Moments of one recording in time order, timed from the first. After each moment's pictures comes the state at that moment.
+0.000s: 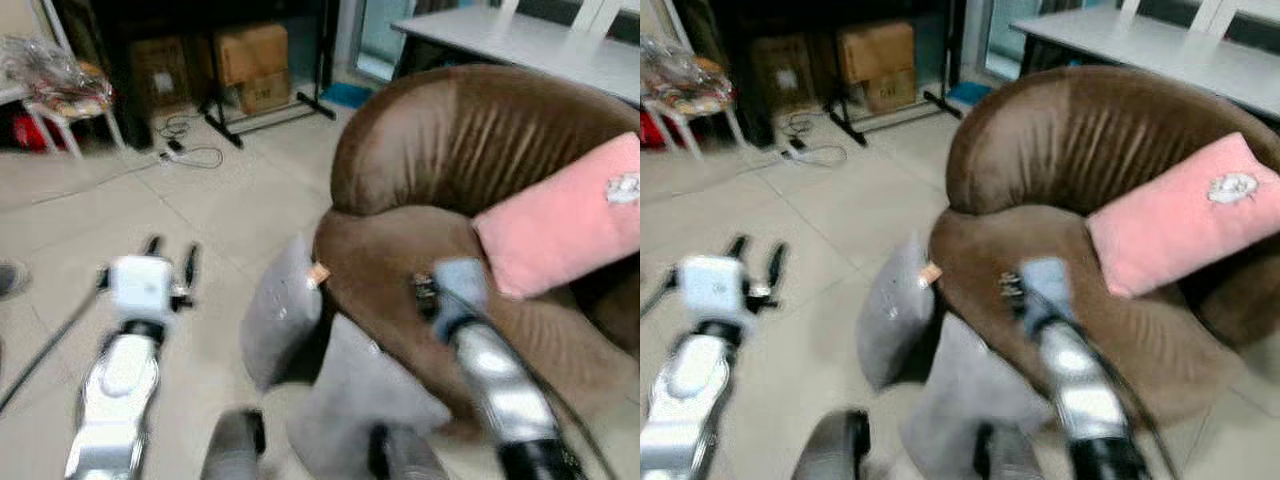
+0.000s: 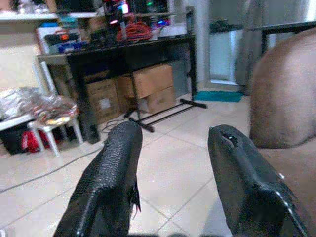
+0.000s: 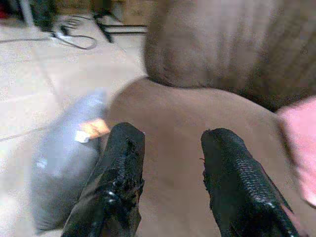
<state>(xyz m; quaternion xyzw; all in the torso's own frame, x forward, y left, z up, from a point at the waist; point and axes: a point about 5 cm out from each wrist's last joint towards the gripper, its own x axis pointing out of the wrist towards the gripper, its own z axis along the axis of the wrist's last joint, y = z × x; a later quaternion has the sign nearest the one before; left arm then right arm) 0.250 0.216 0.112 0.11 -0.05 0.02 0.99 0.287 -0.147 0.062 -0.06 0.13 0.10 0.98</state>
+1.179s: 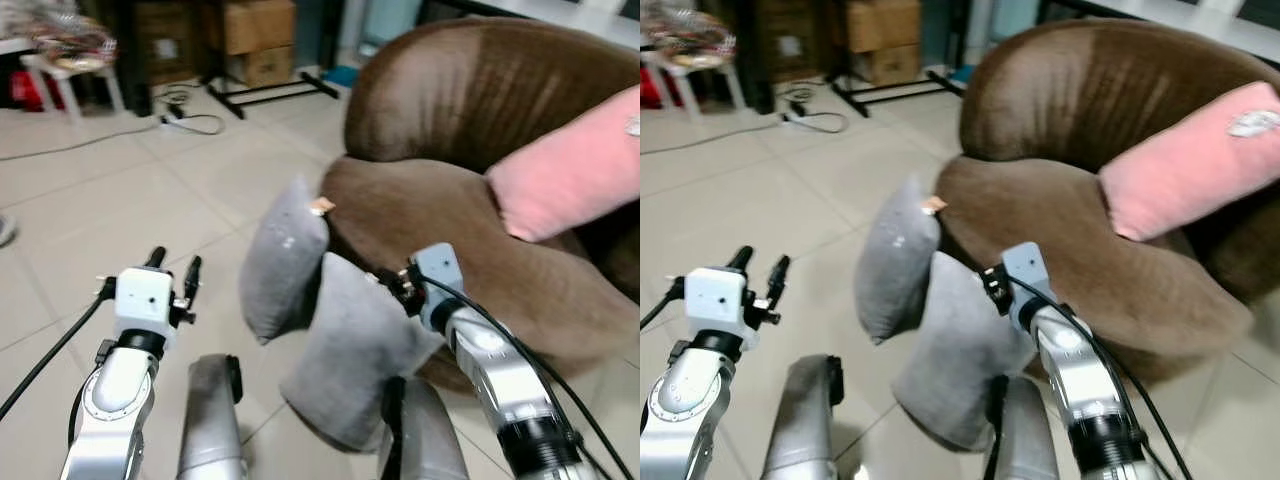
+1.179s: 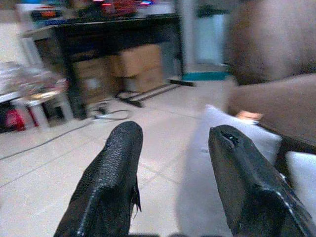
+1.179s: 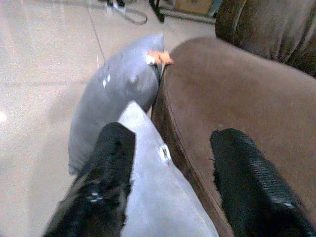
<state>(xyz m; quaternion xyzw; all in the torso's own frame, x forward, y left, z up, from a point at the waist) 0.242 0.215 0.104 0.13 -0.02 -0.04 0.99 0.301 -0.139 0.071 -0.10 0.15 0.20 0.96</state>
